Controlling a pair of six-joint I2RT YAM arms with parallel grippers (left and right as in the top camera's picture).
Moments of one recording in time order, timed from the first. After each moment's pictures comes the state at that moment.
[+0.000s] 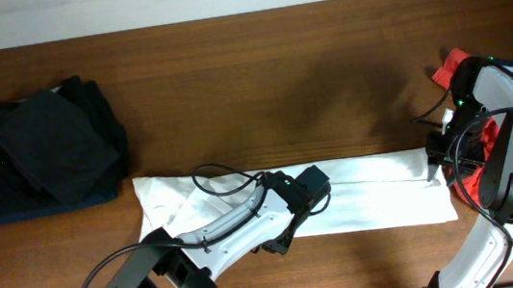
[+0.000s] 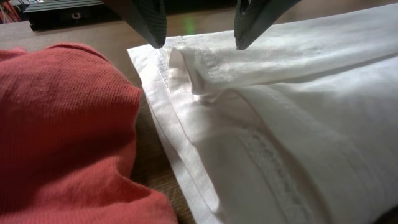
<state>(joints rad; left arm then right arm) -0.94 1.84 1.18 -1.05 -0.22 -0.38 -0.35 2.04 1.41 -1.37 -0.02 0.11</state>
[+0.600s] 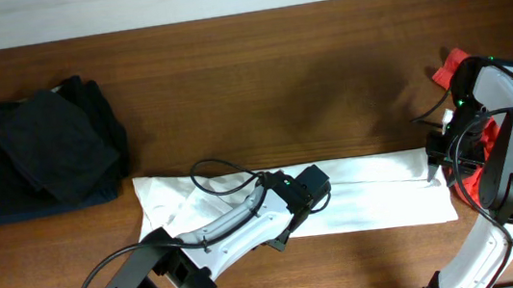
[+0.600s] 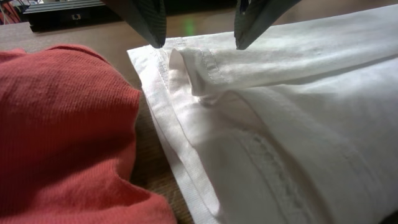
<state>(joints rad) -0.94 1.84 1.17 -1.03 -0.30 -0.37 -0.35 2.04 1.41 -1.38 -0.02 0.11</state>
